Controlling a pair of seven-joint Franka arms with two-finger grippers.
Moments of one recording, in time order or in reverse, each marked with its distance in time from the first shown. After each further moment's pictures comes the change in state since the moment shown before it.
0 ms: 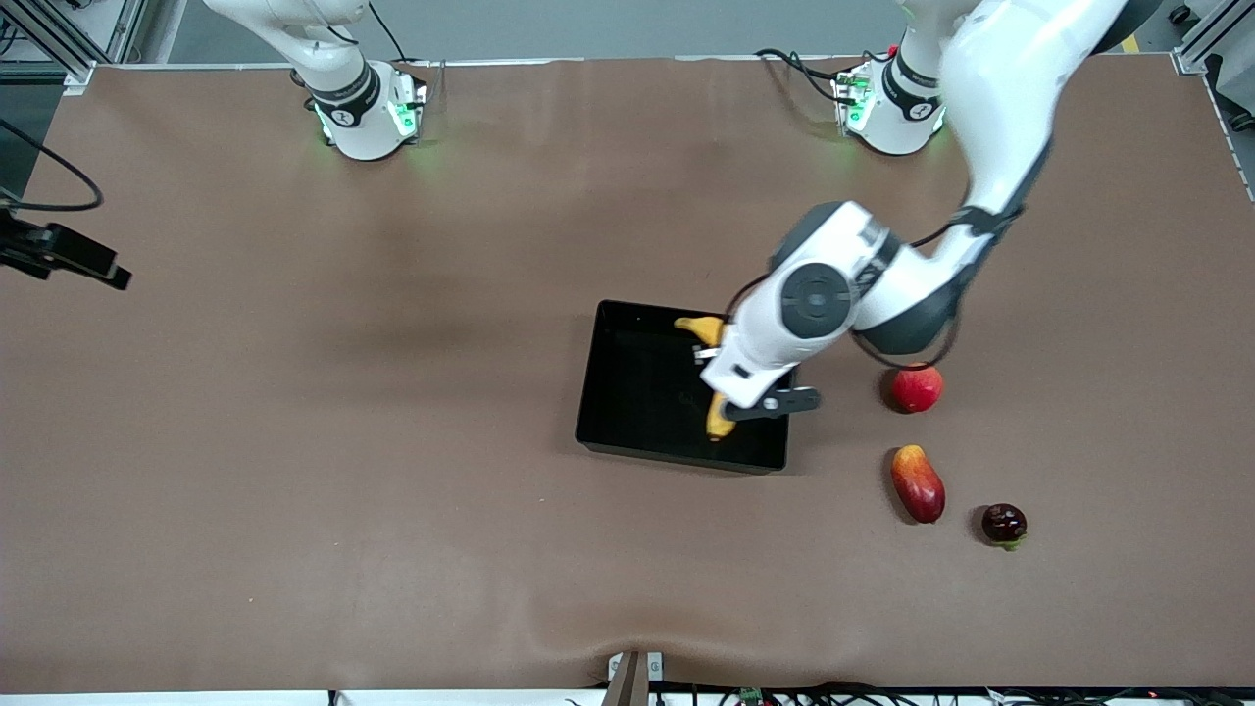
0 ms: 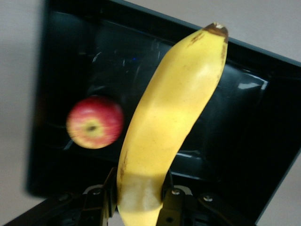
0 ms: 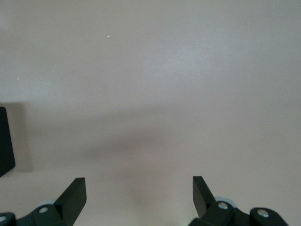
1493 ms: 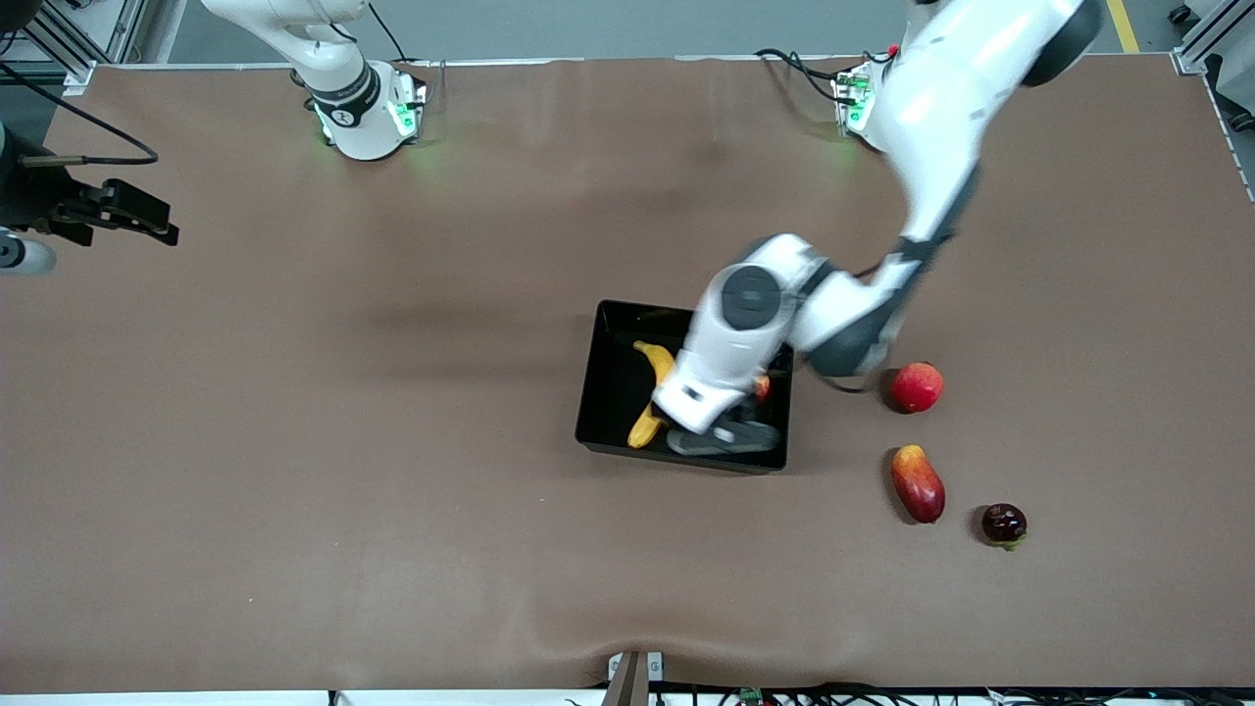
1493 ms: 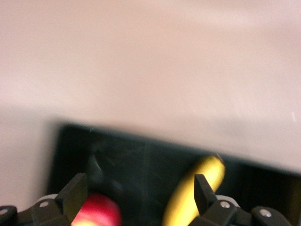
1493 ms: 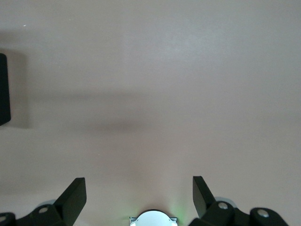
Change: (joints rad) left arm -0.077 0.011 0.195 0.112 0.125 0.194 0.085; right arm 0.103 -0.023 0.043 0.003 -0.042 -0.115 -0.032
